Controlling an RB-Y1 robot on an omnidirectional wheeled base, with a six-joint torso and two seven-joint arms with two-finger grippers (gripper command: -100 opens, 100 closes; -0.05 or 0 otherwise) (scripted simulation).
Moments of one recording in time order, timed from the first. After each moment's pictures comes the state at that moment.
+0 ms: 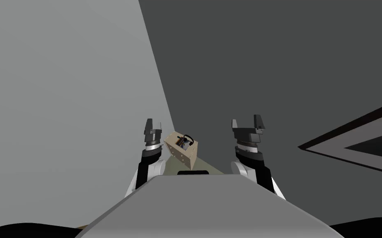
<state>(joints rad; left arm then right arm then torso) 0.47 -0.02 -0.06 -2.29 -0.02 -0.50 -0.12 0.53 -0.02 -0.03 -2.40 -0.03 -0.51 -0.12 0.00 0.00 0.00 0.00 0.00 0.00</state>
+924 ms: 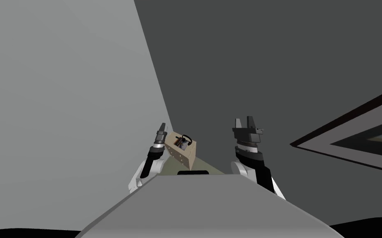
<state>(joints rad) 0.36 0.19 -0.06 -2.06 -0.04 -0.50 -0.14 0.53 -0.02 -0.03 -2.40 -0.03 -0.51 -0.12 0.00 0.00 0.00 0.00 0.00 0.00</state>
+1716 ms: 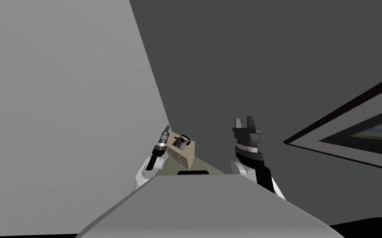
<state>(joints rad) 0.26 0.23 -0.05 -1.83 -0.06 -0.48 -0.16 0.53 -0.02 -0.03 -2.40 -0.03 -0.51 -0.12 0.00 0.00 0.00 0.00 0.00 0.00</state>
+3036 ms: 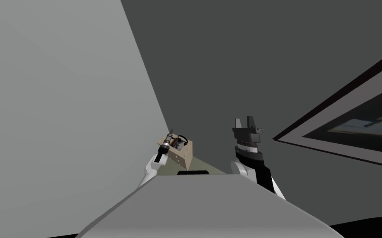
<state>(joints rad) 0.07 0.22 -0.03 -1.42 -0.09 -0.47 -0.18 0.53 -0.02 -0.03 -2.40 -0.03 -0.51 -0.12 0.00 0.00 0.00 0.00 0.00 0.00</state>
